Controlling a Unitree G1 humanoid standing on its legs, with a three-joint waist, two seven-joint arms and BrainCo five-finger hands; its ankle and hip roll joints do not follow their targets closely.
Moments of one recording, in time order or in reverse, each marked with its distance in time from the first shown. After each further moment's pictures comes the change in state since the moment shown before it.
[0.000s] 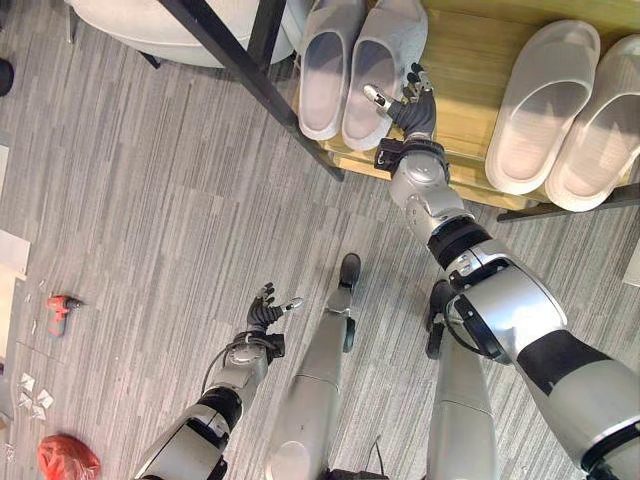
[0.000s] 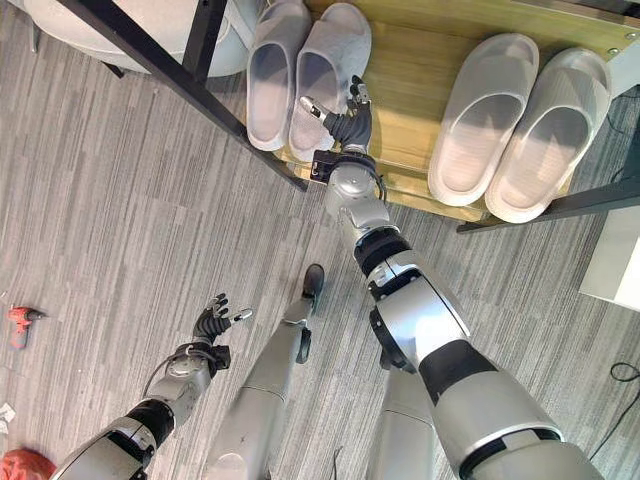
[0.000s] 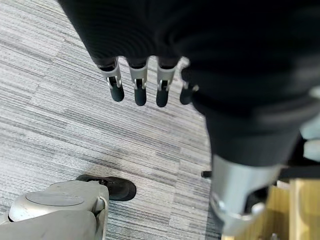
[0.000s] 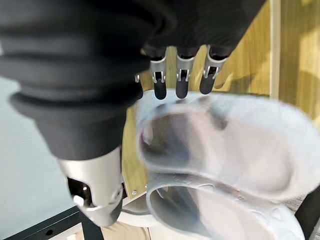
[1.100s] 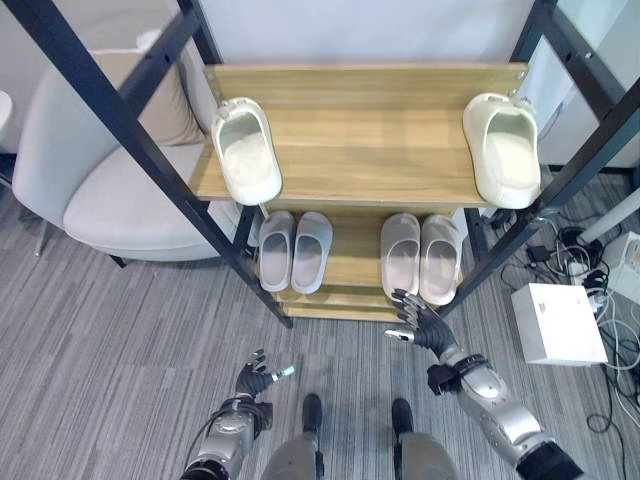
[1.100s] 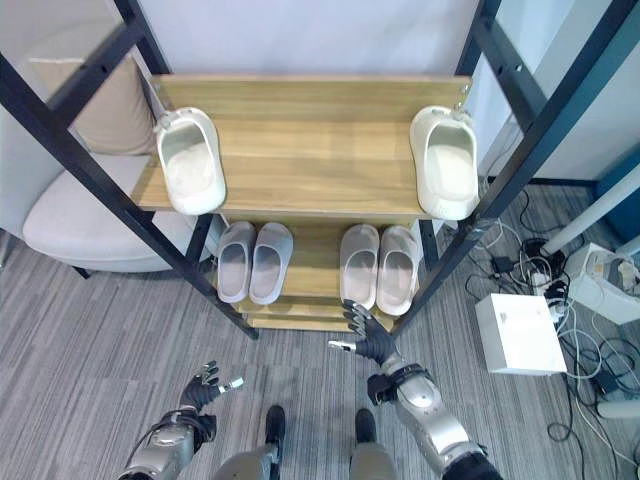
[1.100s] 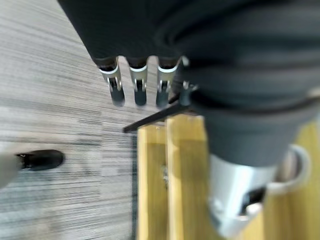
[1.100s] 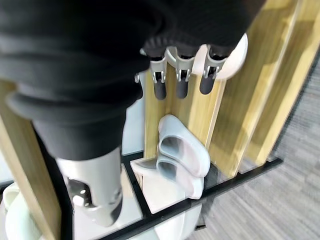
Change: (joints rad) left arm 0.308 -0.062 0.198 -0.034 0.247 0.105 -0.063; right arm 1.311 -0.328 0.045 -0.876 -0.189 0.103 0.515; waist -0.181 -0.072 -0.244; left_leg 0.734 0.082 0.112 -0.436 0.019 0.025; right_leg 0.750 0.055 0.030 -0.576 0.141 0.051
